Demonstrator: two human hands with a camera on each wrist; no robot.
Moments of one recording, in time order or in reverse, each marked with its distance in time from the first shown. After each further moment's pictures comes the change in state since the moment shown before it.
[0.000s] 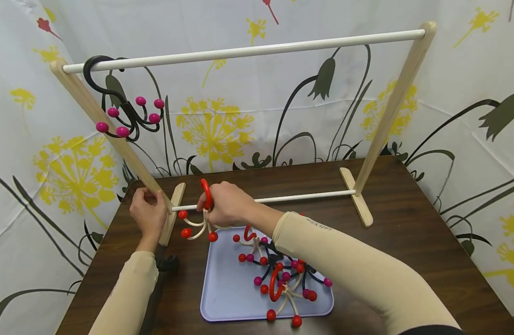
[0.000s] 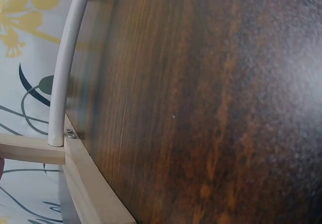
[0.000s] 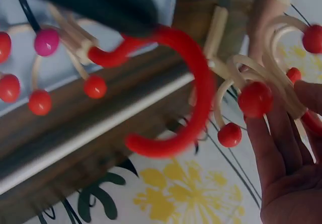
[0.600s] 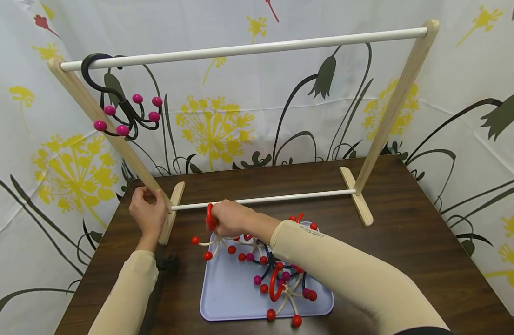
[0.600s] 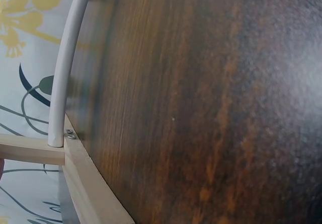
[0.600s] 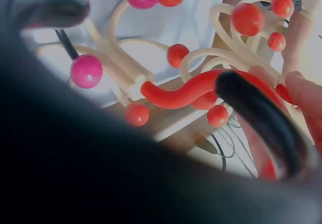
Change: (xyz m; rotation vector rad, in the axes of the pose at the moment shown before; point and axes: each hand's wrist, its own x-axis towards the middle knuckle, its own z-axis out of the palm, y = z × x) left_hand 0.001 0.003 0.001 -0.008 0.003 -0.015; right_hand -0.002 0.024 0.036 -0.034 -0.167 -0.052
